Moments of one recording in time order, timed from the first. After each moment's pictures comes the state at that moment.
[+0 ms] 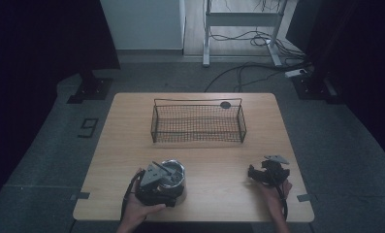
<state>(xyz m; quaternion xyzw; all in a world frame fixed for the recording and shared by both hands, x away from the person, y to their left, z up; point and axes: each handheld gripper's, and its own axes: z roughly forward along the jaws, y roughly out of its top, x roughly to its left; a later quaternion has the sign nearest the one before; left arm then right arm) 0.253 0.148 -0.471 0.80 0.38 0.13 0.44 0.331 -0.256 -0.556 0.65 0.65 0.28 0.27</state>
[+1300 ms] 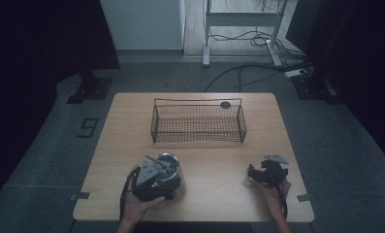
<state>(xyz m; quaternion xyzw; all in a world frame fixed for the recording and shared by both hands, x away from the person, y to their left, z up) 0.255 0.153 -0.456 0.77 0.39 0.18 0.46 0.332 -0.255 -0.556 0.64 0.66 0.29 0.28</state>
